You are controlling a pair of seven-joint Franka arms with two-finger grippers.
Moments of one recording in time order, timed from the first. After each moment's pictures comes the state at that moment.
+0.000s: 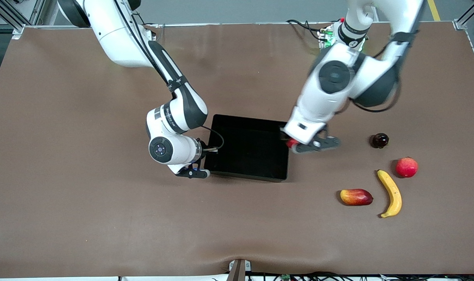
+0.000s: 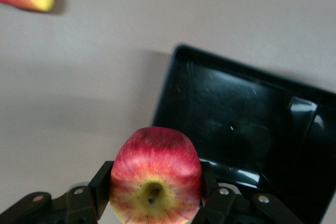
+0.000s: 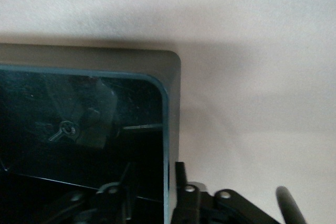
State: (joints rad) left arm -0.35 0.35 -0.27 -1.62 0.07 1.97 -0.79; right arm 0.57 0.74 -0.08 -1.40 0.45 1.97 0.39
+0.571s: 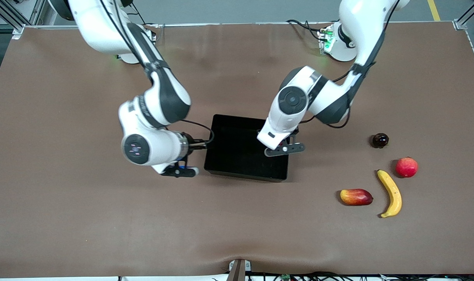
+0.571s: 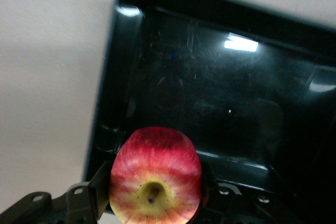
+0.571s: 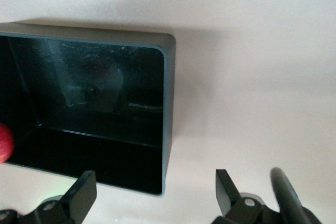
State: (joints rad) left arm -0.41 0.54 -0.27 -1.64 0.07 2.07 -0.80; right arm 0.51 0.66 -0.12 -1.22 0.45 1.63 0.39
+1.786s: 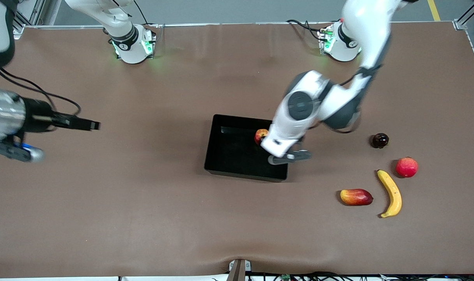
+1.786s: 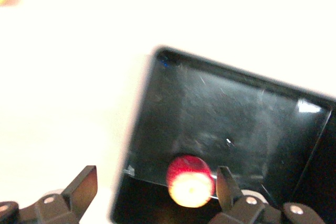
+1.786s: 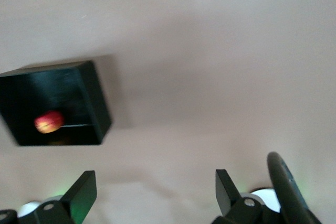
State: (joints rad) left arm -0.32 0.47 -0.25 -1.56 0.07 2.02 -0.72; right arm 0.14 0.36 -0.13 -1.10 0.26 1.22 0.29
